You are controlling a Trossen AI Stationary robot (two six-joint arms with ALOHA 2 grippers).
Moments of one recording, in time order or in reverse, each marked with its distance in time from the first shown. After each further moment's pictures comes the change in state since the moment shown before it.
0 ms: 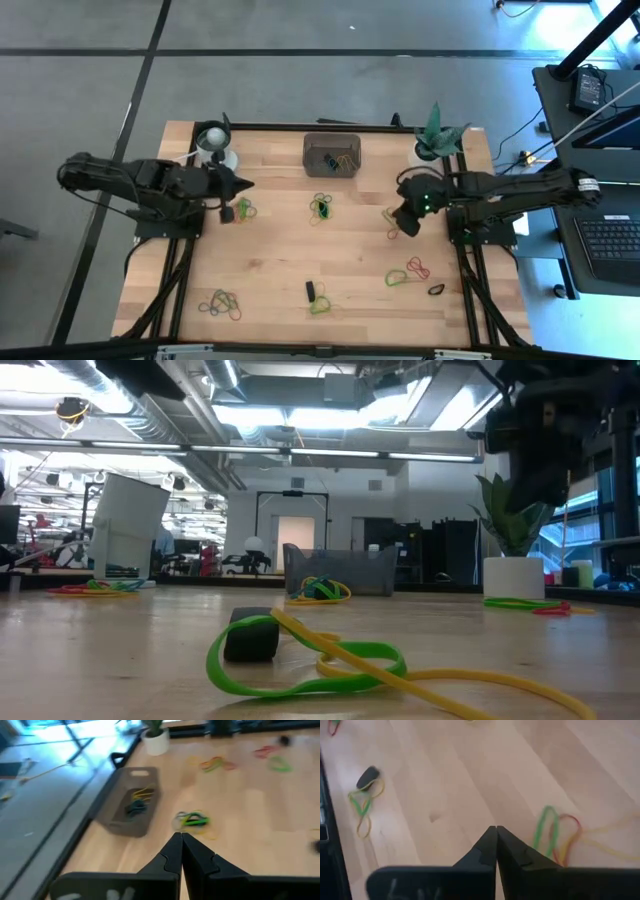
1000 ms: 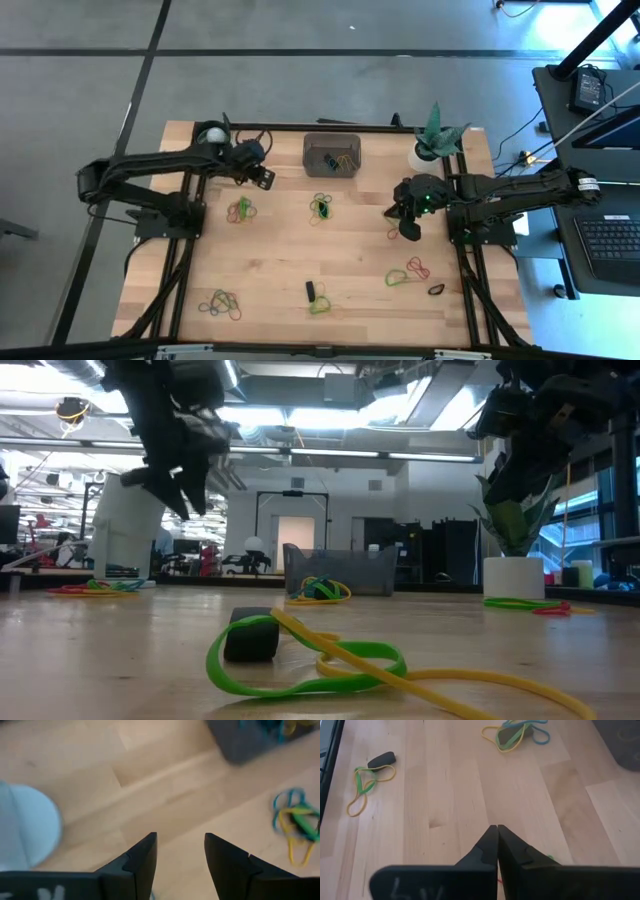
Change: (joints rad) left arm 0.550 0.472 0.000 -0.059 0.288 -0.646; right arm 0.009 0.000 -0.045 0.180 -0.001 -0.344
